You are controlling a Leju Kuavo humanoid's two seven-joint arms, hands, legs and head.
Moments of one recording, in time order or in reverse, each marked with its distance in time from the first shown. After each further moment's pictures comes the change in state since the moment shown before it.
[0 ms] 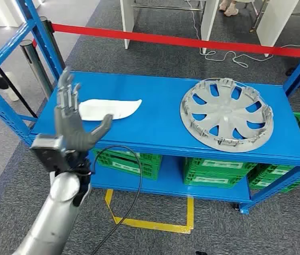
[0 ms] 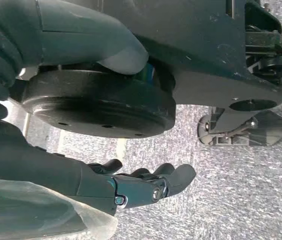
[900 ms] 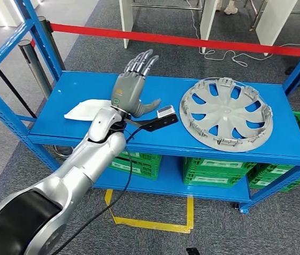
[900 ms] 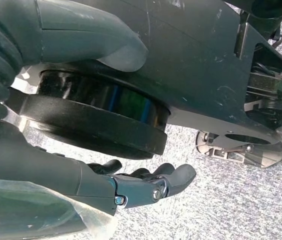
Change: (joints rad) left arm -0.528 -0.119 -0.053 0.907 -0.817 0.168 0.212; right arm -0.017 -0.004 0.042 0.000 0.101 0.085 0.008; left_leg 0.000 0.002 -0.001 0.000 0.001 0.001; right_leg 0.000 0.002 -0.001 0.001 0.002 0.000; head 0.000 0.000
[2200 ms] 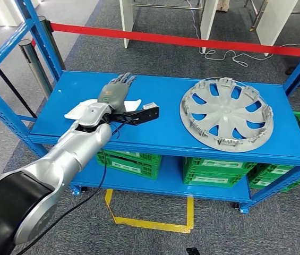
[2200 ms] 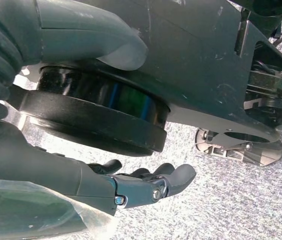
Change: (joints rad) left arm -0.132 0.064 -0.024 0.246 -0.086 -0.311 0.278; right arm 0.000 -0.002 -0.006 0.000 0.016 0.001 0.005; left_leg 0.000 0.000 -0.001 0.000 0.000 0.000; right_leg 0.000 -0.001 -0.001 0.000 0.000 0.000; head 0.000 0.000
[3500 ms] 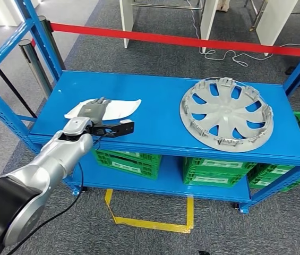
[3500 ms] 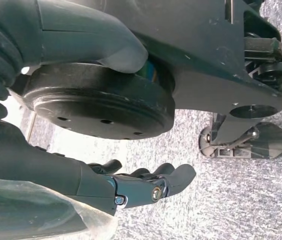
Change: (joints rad) left arm 0.058 0.117 0.009 0.060 -0.055 -0.134 0.083; right arm 0.010 -0.016 -0.132 0.000 -0.098 0.001 -0.023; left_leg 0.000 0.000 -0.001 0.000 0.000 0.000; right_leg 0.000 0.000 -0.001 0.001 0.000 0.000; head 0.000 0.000
